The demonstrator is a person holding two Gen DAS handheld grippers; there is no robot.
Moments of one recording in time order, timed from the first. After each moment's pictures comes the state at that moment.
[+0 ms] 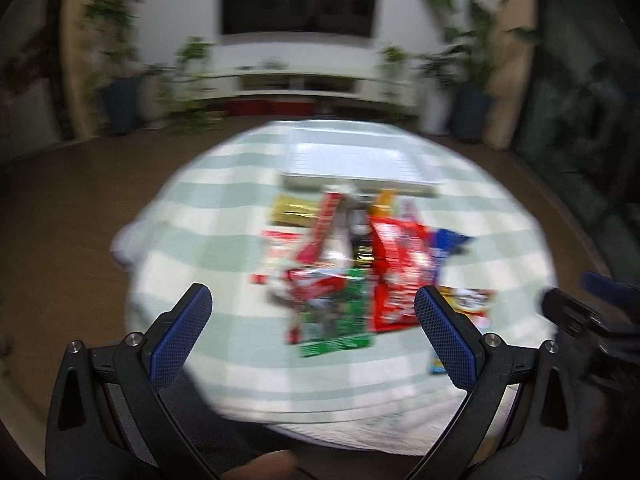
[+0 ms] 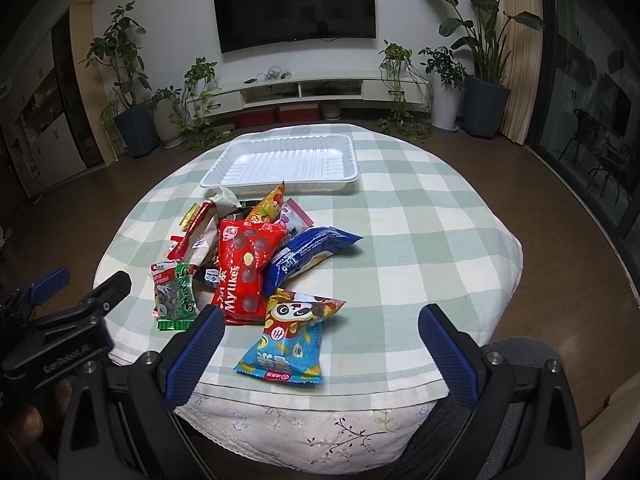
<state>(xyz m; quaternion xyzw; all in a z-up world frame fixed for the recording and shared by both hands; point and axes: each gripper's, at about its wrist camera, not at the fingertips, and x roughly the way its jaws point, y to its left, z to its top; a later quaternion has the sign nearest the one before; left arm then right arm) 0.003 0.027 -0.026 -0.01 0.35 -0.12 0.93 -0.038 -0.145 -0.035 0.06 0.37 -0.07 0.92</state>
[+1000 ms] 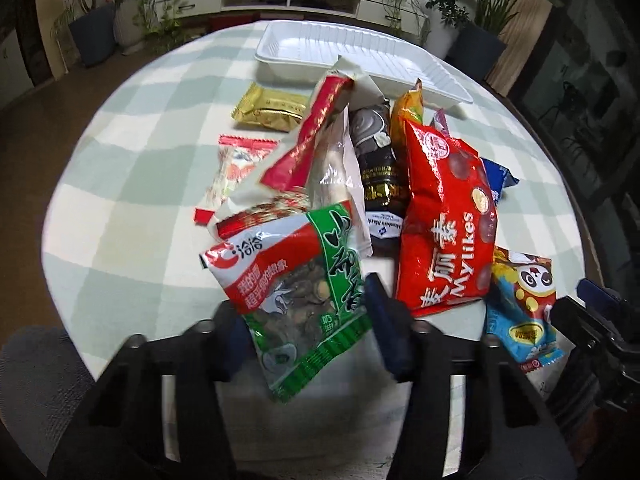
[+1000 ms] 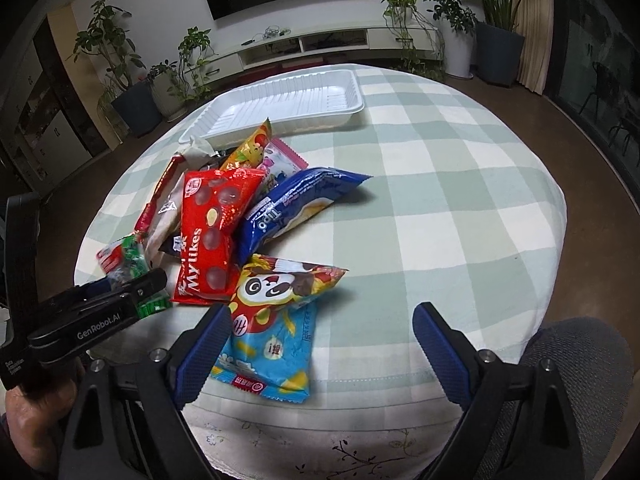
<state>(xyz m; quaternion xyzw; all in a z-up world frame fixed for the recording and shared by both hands) 0.095 0.011 -0.116 -0.02 0.50 -0.12 0.86 0.014 -0.169 -0.093 0.10 0.45 -0.04 0.89</state>
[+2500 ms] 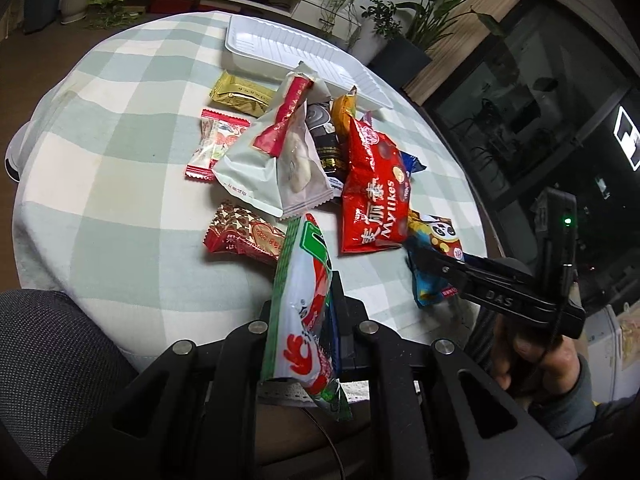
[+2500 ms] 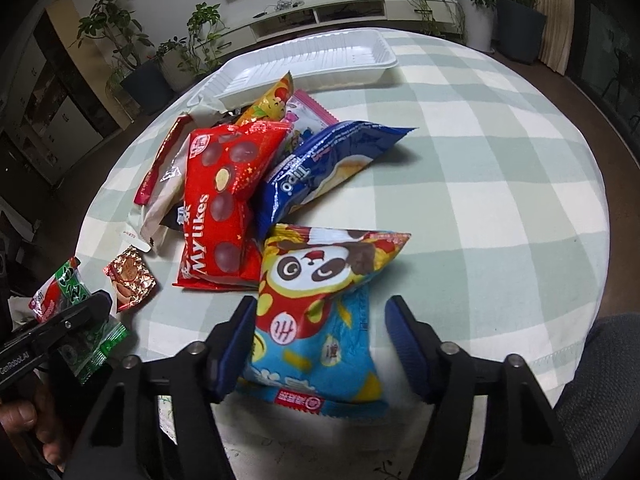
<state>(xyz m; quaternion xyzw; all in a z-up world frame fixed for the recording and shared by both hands) 0.058 0.076 -0.102 -0.12 0.49 -0.28 0.81 0.036 -0.153 -0.123 0.11 0.49 0.00 0.87</state>
